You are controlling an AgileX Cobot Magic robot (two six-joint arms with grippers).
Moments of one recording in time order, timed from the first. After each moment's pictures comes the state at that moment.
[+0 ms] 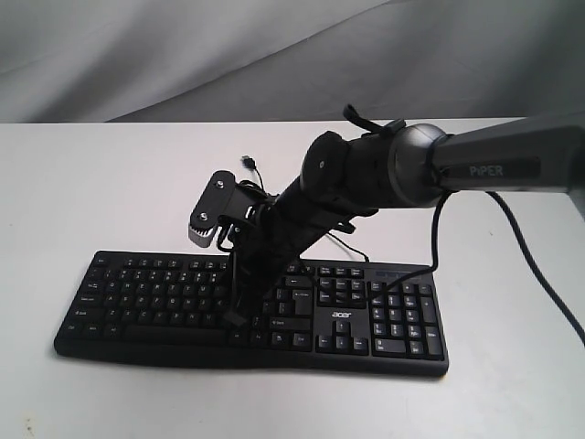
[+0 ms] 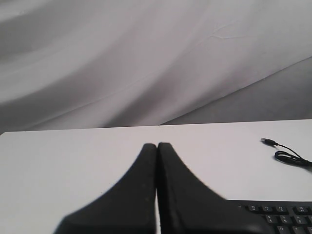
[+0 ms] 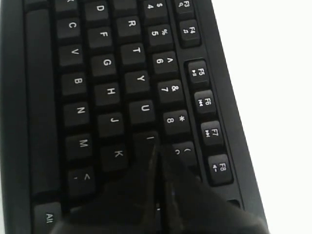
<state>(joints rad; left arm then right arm) 0.15 0.00 0.00 0.12 0.12 -0.07 0.67 2.14 -1.40 0.69 0.54 -1.19</state>
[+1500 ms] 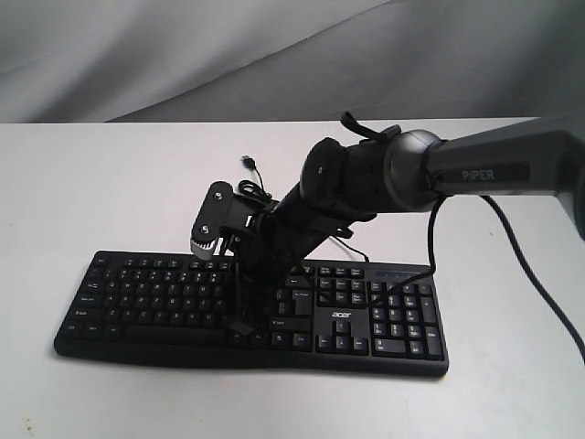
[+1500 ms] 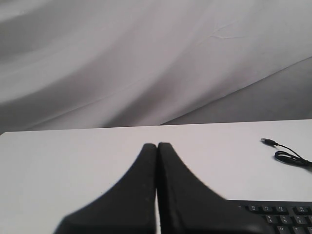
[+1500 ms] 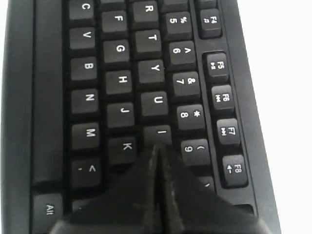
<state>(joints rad) 0.15 0.00 0.00 0.12 0.12 -0.07 0.67 2.16 -1.40 0.70 0.55 -1.27</state>
